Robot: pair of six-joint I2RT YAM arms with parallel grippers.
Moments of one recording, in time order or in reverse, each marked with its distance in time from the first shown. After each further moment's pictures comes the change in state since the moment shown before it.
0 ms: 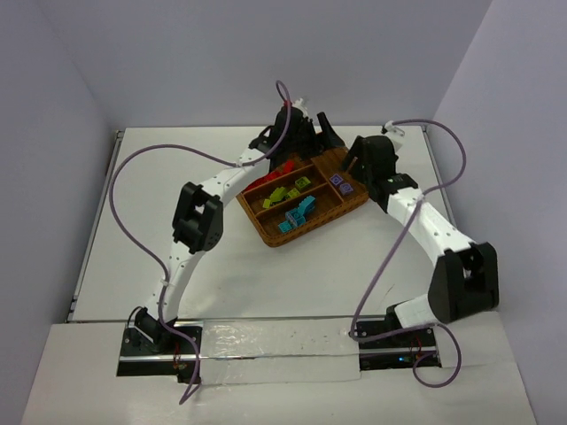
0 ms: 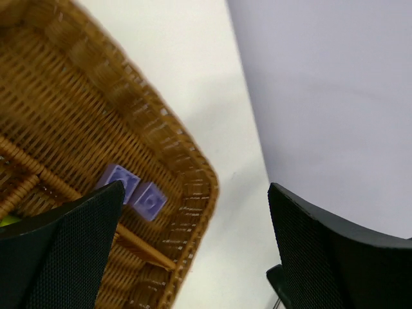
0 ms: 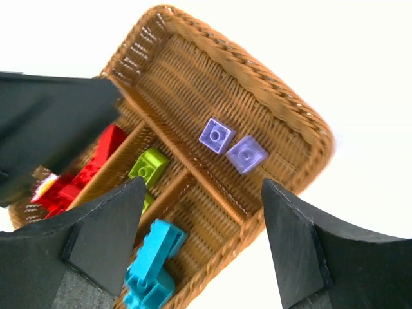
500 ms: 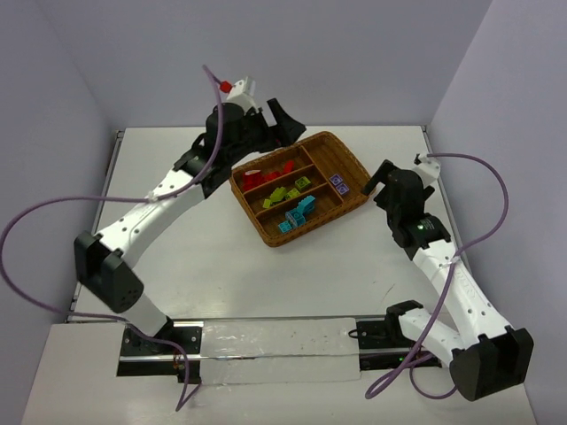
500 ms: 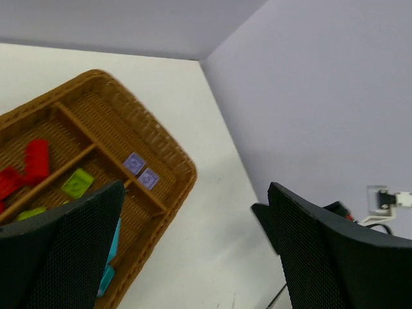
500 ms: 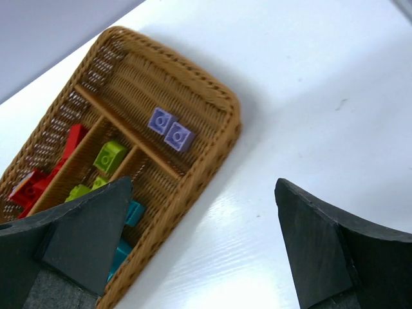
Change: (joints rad) left arm 0.000 -0.781 -0.624 0.062 -0.214 0.141; right arm -0.006 -0.448 -0.241 -0.139 0.151 0.006
